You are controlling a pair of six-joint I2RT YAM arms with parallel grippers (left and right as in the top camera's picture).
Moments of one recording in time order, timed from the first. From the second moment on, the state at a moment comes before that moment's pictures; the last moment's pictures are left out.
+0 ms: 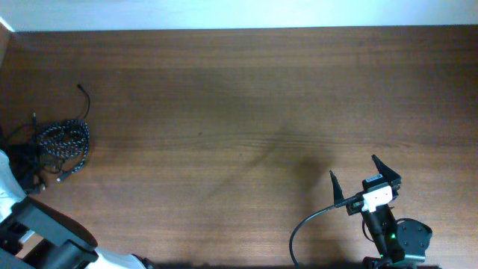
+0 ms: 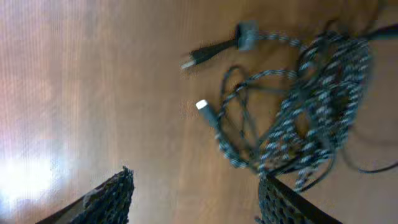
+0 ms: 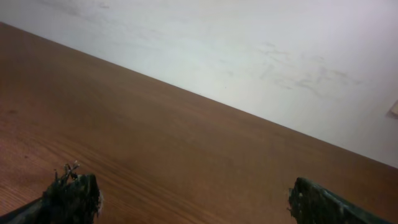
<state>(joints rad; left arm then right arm) 0.82 1.76 1.48 -1.06 -0.06 -0.85 -0.12 0.01 0.01 -0.04 -0.42 -0.26</state>
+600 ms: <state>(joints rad) 0.77 1.90 1.48 -0.91 -0.02 -0.85 -0.12 0.01 0.01 -0.04 -0.41 -0.26</state>
